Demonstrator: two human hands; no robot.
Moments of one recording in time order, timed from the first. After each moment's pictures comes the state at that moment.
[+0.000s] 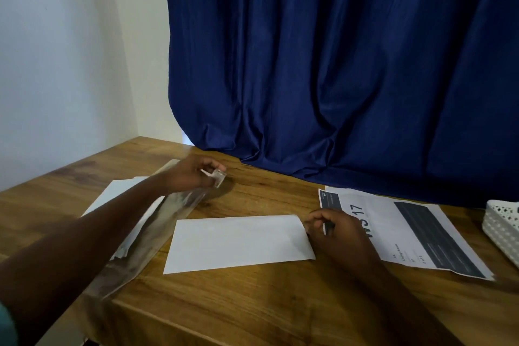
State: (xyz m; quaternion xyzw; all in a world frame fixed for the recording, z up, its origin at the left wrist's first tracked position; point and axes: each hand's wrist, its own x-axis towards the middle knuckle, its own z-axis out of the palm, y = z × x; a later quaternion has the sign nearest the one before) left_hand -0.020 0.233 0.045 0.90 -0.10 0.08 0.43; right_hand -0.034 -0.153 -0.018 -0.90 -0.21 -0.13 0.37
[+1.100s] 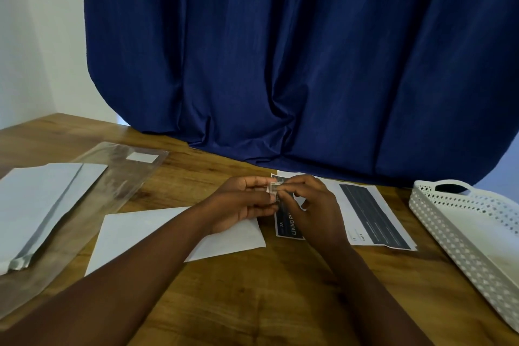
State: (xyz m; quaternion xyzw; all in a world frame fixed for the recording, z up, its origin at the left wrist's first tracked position) left_hand -0.018 0.020 0.004 0.58 -0.13 -0.17 0.79; right_hand -0.027 -0.186 -0.001 -0.88 -0.24 -0.28 0.31
